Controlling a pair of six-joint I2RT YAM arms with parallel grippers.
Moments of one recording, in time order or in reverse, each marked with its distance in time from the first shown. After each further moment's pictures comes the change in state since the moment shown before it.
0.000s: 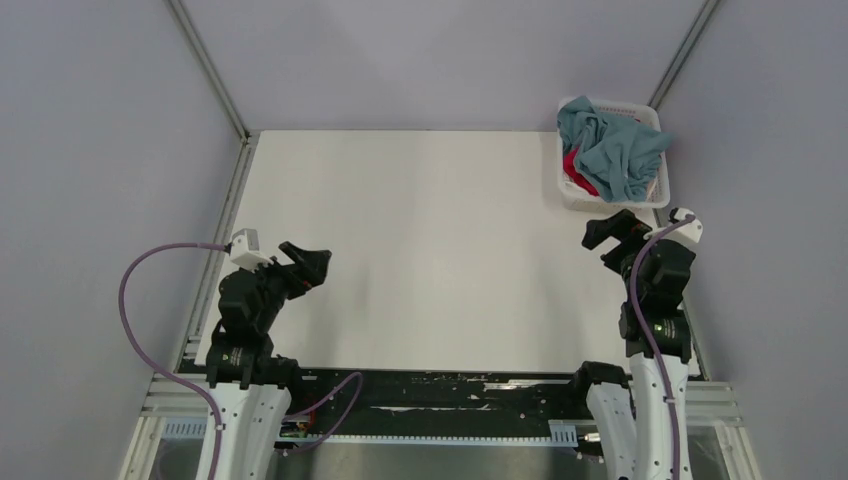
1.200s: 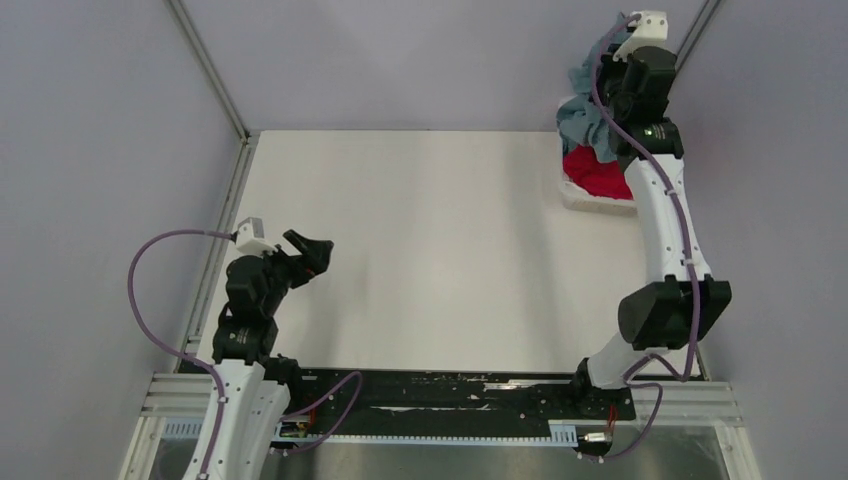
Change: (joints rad) left arm 0.000 0.167 -0.023 0.154 -0.018 -0.005; right arm 0.158 1.113 1.141 0.077 0.136 -0.423
